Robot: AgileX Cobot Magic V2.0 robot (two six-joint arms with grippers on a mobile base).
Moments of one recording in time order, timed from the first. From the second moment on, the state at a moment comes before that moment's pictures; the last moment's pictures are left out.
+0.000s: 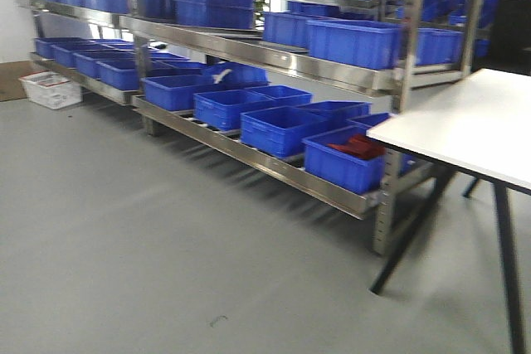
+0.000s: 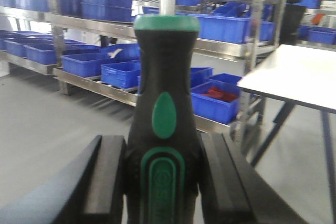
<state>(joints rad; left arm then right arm) -0.14 0.51 -0.88 -0.10 0.52 0.01 0.01 0.50 -0.88 0.24 0.40 -0.13</state>
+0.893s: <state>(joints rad) -0.14 0.51 -0.88 -0.10 0.52 0.01 0.01 0.50 -0.88 0.24 0.40 -0.13</state>
